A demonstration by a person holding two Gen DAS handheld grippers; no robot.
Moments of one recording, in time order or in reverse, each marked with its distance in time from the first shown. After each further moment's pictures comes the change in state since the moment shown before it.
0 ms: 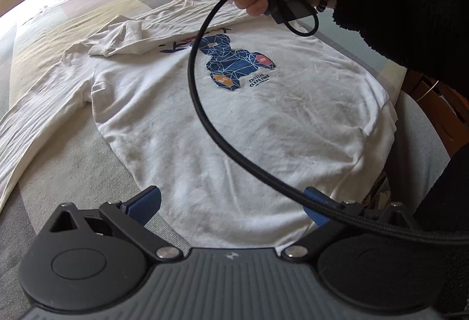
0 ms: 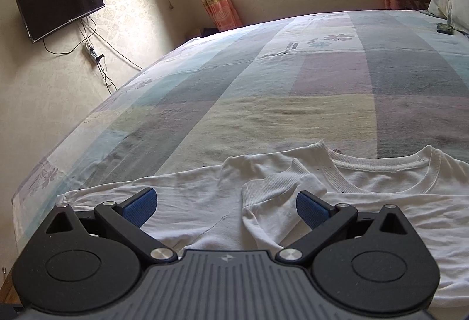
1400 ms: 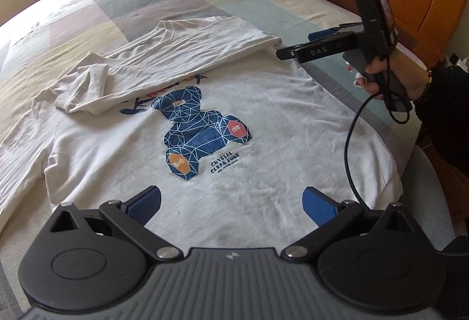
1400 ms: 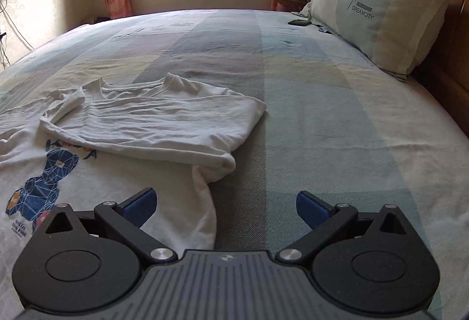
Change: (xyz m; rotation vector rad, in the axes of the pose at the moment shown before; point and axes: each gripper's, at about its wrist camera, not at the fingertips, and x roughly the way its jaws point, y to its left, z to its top) left arm 0.054 -0.055 0.101 -0.065 -0.012 0.057; right arm -0.154 -0.182 -0.117 -0.051 0.017 -0.513
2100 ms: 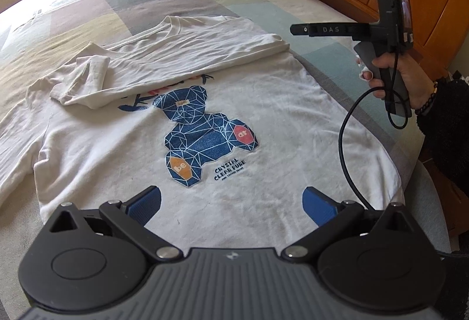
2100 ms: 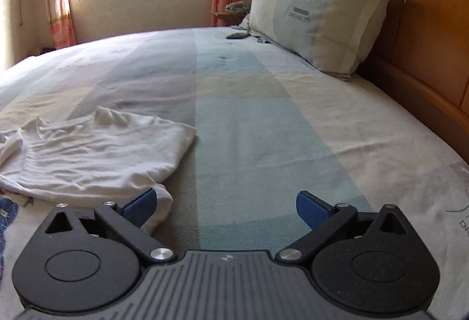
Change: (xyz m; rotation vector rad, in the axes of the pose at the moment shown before) left arm 0.010 0.014 0.001 -0.062 -0.019 -0.018; right arm -0.006 -0.023 0.010 0.134 -0.127 -0.126
